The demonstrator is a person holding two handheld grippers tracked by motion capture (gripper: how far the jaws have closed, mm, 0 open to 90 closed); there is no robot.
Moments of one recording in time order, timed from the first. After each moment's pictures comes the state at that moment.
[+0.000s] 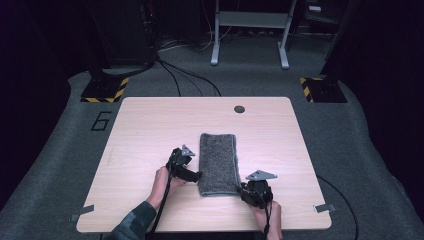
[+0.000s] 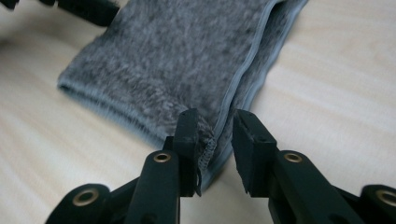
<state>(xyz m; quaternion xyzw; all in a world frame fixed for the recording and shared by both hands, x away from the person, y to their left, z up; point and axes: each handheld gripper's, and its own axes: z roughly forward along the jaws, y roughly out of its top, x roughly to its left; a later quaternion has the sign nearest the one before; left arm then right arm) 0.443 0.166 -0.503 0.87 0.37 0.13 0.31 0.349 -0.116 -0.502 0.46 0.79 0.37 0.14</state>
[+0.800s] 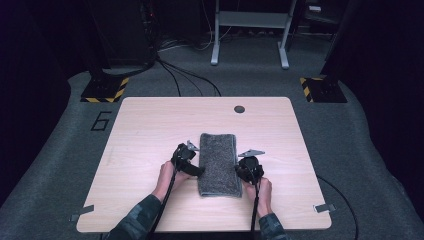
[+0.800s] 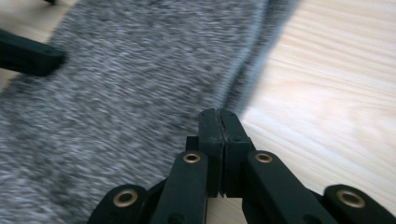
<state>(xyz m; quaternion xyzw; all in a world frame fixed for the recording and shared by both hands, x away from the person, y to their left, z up) 0.466 0.154 -0.512 0.87 0.38 0.13 0.29 0.425 -0.099 -0.509 0.49 0.79 0.33 0.16</state>
